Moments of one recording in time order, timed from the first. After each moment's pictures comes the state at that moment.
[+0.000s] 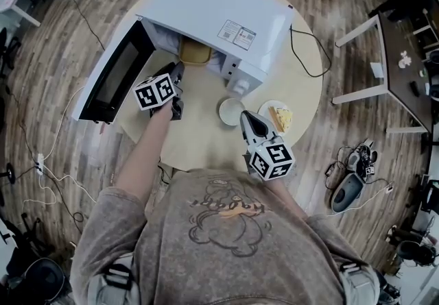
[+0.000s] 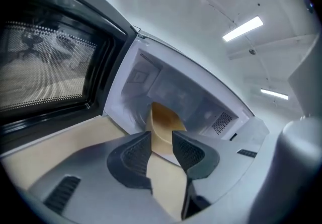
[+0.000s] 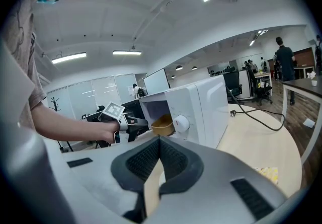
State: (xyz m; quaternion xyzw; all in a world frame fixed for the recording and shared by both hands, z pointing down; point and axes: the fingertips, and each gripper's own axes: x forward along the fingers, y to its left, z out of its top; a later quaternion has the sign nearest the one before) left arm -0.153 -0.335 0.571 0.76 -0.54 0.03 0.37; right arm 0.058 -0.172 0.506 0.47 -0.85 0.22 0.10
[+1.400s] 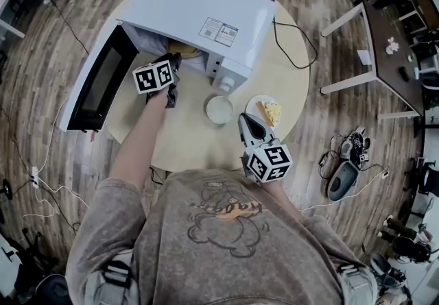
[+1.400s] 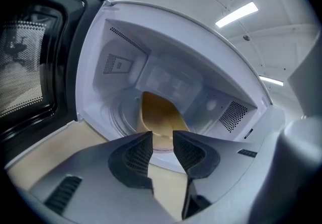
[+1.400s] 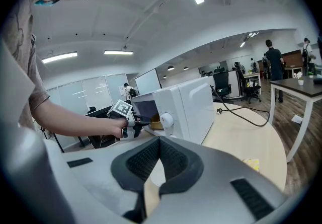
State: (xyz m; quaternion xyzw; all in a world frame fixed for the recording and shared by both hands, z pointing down) left arm -0.110 -0.379 0.590 0.78 -0.50 0.09 0.36; right arm 0.091 -0.157 0.510 0.51 -0.82 0.23 0.10
